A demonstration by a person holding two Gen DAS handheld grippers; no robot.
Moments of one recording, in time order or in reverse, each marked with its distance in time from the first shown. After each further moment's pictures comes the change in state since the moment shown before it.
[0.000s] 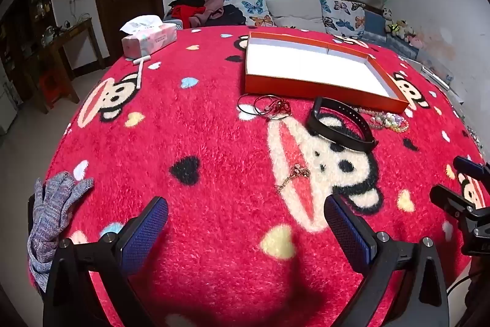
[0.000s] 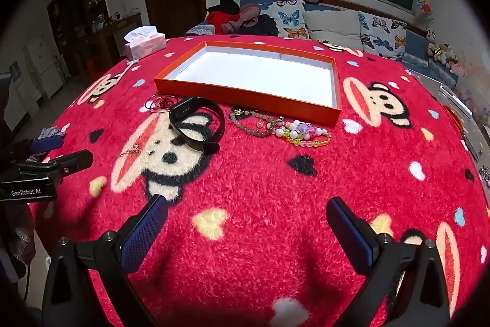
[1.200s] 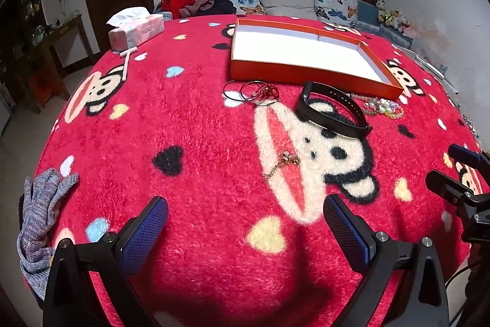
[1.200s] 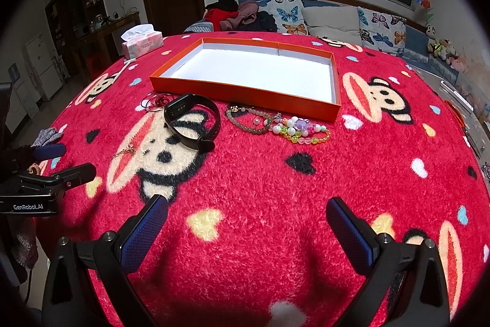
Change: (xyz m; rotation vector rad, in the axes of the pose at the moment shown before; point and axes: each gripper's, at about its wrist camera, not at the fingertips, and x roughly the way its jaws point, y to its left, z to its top) left arm 0.012 -0.009 -0.003 0.035 0.042 -0.021; right arm 0.005 -0.002 -0.001 0.013 0.014 0.009
